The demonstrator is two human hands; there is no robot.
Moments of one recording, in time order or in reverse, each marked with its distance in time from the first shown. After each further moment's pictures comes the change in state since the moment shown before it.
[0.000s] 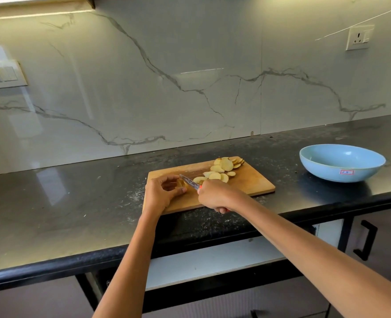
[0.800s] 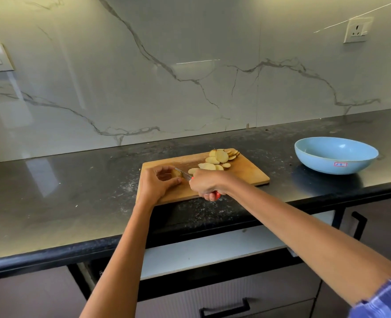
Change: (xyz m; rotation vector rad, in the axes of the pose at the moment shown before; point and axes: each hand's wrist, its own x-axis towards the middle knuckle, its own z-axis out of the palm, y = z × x) left_hand 0.001 -0.001 0.002 0.025 -0.004 0.018; right_hand 0.021 -0.003 -0.004 0.252 -0.206 0.104
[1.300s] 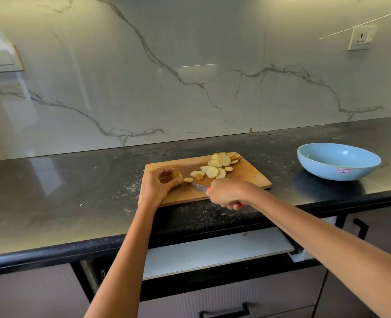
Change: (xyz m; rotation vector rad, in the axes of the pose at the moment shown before) left_hand -0.002 0.001 0.000 -0.027 0.041 -0.050; right_hand -0.026 0.028 -0.005 -0.251 0.065 0.009
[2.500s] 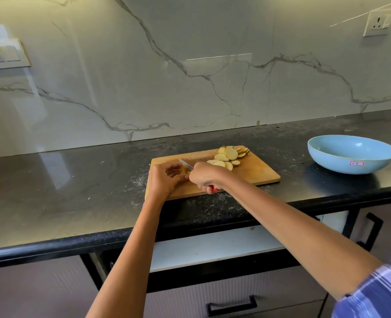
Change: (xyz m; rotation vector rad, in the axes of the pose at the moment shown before) left_hand -0.004 0.003 0.001 -0.029 0.002 0.116; right_hand 0.037 -0.046 0.006 0.314 0.041 -0.047
